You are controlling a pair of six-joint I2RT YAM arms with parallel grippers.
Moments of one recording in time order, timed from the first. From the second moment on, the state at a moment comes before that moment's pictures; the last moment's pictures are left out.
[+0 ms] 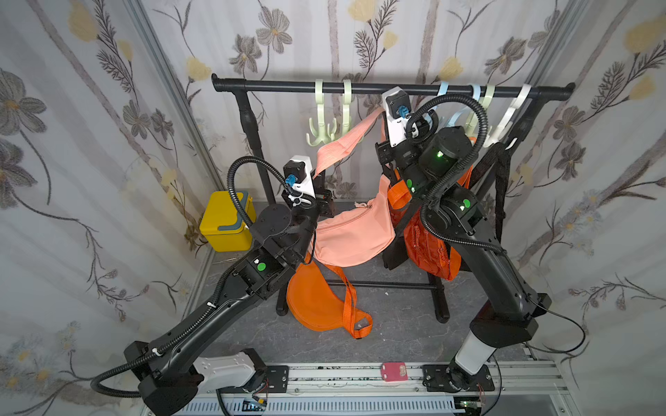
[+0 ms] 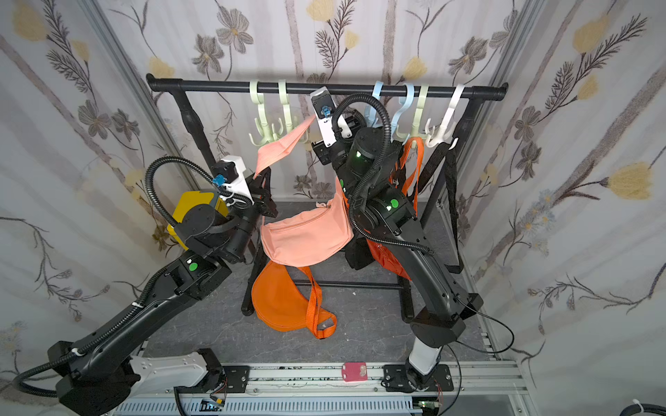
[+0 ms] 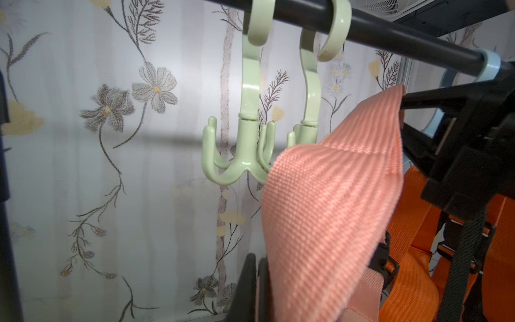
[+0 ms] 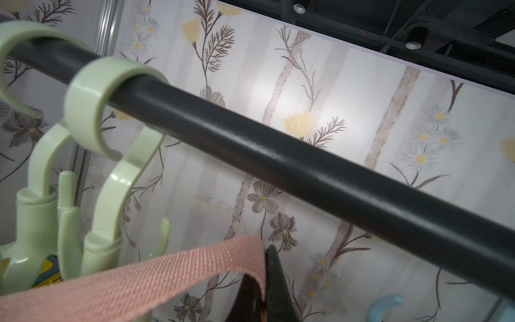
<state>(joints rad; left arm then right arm) -0.83 1.21 1.42 0.10 -0.49 0.02 0.76 1.75 2.34 -0.25 0.39 -0.49</state>
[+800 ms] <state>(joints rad) -0.85 1.26 1.35 -0.03 -0.36 -0.11 0.69 1.65 2.04 -0.30 0.20 -0.36</state>
